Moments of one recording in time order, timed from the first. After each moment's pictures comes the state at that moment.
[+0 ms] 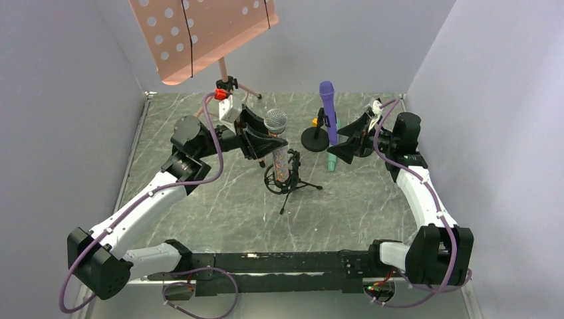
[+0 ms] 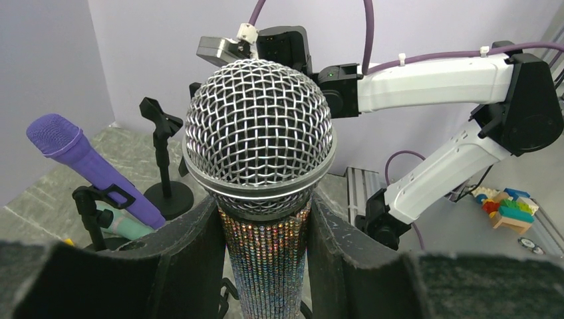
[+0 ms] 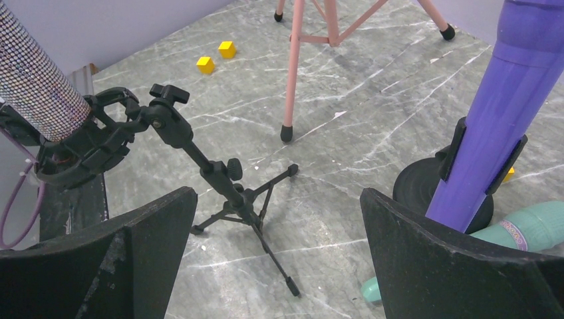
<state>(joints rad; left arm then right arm) -0.59 1.15 1.03 0.45 0.77 -0.38 -0.06 1.20 0.87 0.05 -1.16 -0.05</state>
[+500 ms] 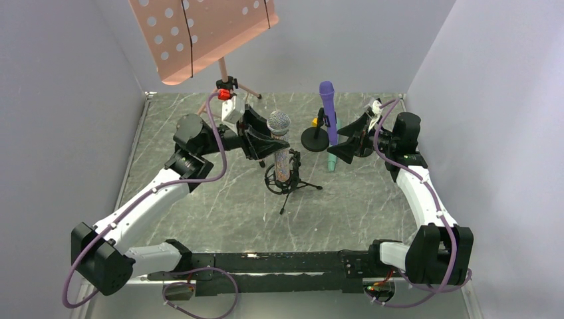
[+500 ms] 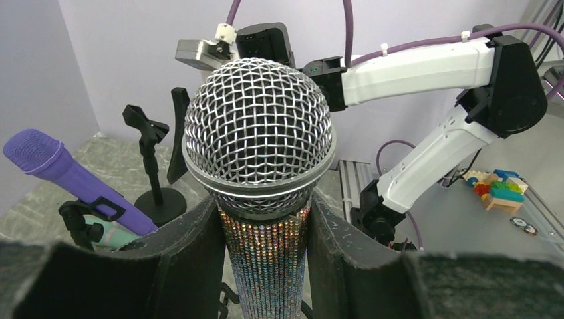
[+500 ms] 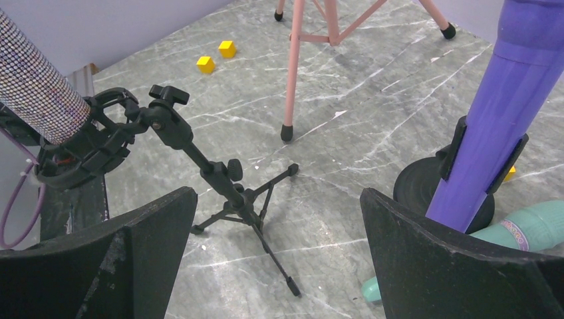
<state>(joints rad) -0.59 1.18 1.04 0.48 0.84 -0.35 -0.06 1.20 0.87 0.05 -1.16 -0.05</state>
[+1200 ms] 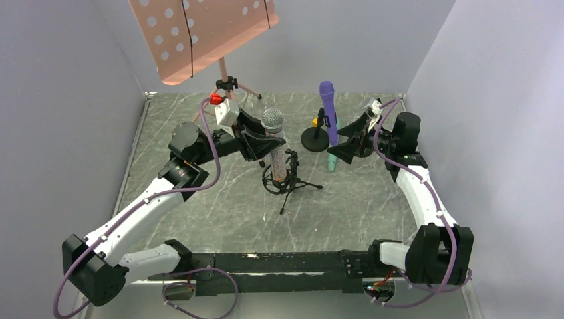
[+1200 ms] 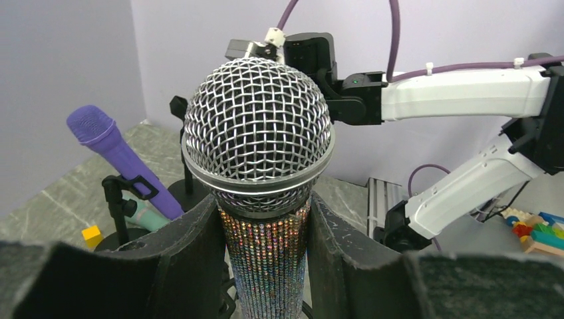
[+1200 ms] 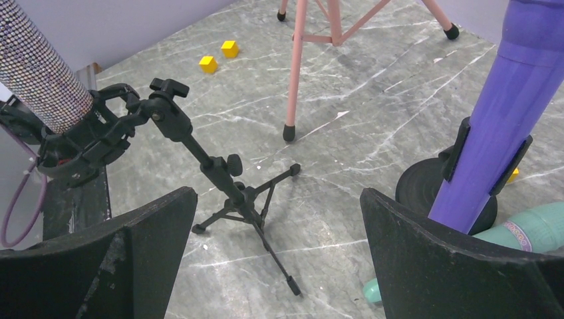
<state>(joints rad) -0.61 1.10 0.99 0.42 0.65 -0.33 -0.06 1.20 0.87 0.05 -1.17 -0.05</state>
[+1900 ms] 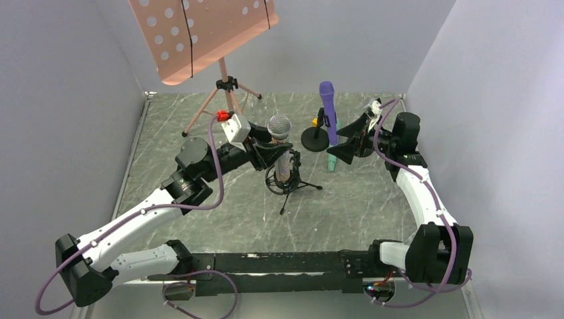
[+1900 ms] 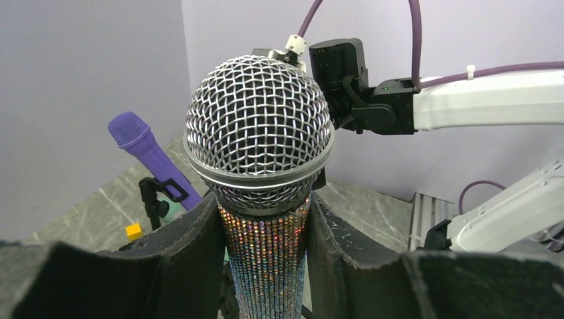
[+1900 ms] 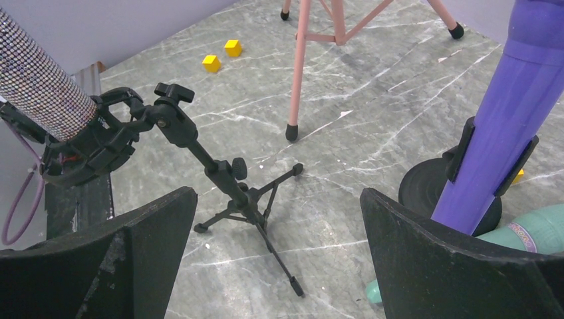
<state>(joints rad) -0.80 1.04 0.95 0.37 0.32 -0.18 -0.06 1.21 0.87 0.05 -1.18 -0.05</state>
